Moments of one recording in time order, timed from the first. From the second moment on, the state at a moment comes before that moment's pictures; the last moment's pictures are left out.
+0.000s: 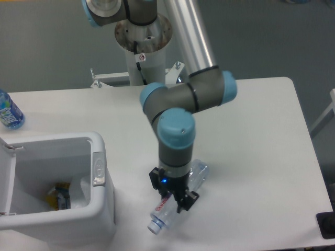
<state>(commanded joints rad) 2.40 -2.07 -1.34 -0.82 1.35 0.83</state>
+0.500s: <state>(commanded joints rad) 2.39 -1.98 -1.21 -0.74 1.19 0.42</state>
